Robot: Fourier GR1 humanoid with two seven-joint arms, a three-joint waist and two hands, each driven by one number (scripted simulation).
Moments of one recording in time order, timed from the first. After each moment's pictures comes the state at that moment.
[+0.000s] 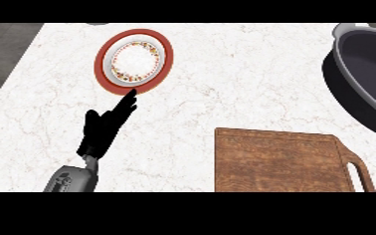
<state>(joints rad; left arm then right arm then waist) -0.13 0.17 -0.16 -1.37 0.06 -0.11 0.15 -0.36 -0.96 0.05 -1.13 0.45 -0.03 0.67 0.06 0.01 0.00</state>
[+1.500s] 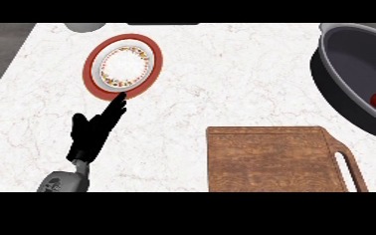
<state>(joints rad) -0.09 0.18 -0.10 -1.37 0.06 -0.12 0.14 -0.64 -0.73 -0.40 -0.80 0.23 -0.59 0.29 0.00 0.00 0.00</state>
